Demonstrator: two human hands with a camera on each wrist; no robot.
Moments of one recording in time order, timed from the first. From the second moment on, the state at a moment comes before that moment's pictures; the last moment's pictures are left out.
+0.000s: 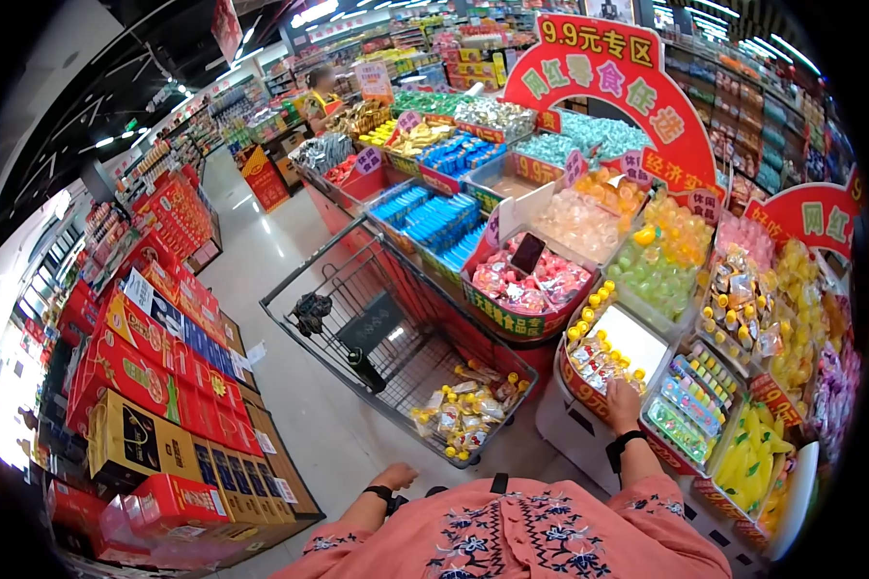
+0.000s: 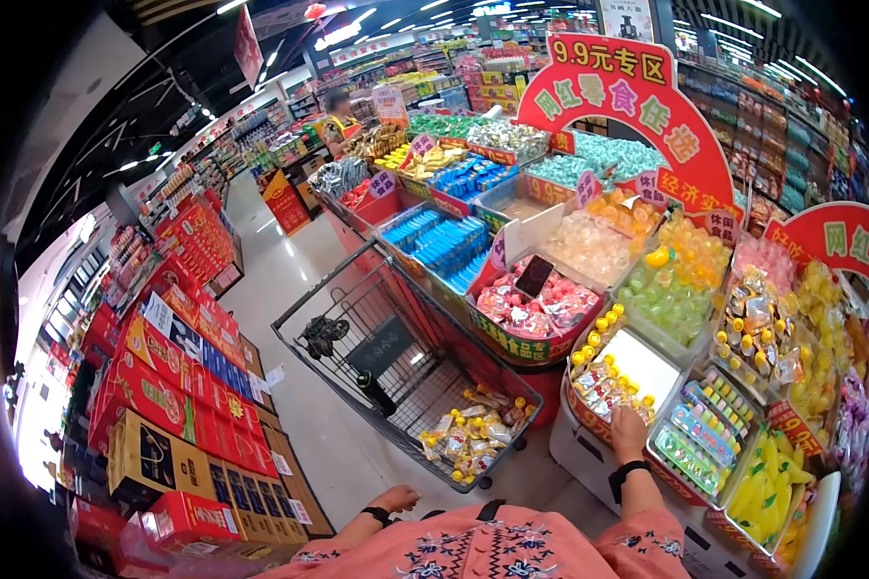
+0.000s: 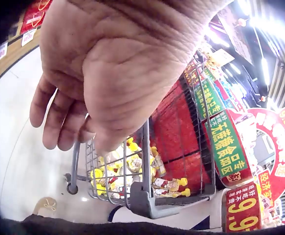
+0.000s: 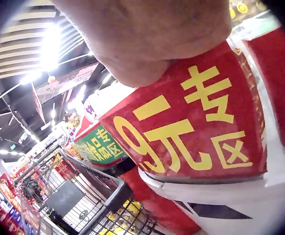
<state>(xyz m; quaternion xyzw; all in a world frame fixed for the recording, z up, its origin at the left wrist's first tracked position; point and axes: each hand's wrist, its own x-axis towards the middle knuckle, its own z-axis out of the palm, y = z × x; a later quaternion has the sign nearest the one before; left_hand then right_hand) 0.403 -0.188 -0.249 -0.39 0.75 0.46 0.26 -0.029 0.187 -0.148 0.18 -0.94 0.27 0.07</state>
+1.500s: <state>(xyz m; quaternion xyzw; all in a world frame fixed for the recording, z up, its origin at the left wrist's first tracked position) 0.409 -0.229 -0.263 -0.41 0.68 0.51 0.33 -0.023 0.183 -0.138 0.15 -0.95 0.25 0.07</state>
